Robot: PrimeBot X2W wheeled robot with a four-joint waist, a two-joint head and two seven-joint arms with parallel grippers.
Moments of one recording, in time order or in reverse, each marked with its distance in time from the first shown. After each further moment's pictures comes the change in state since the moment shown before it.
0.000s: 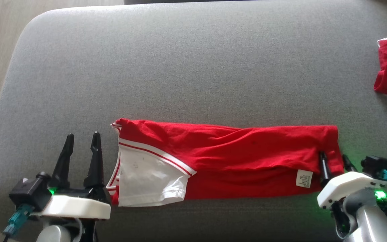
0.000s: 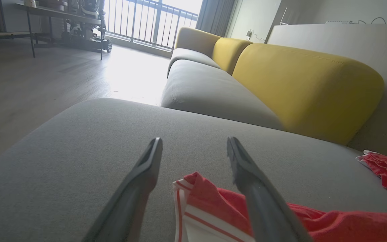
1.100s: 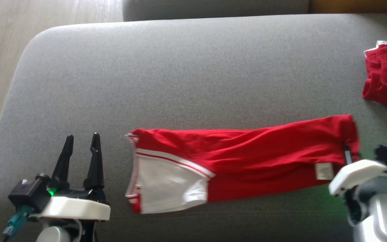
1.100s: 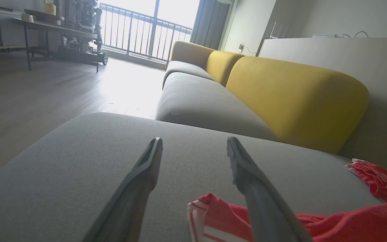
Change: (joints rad) left arm 0.007 0.000 0.001 -0.003 0.000 0.000 0.000; right arm -0.056 0.003 -0.085 0.007 -0.099 0.000 0.029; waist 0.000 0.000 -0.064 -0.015
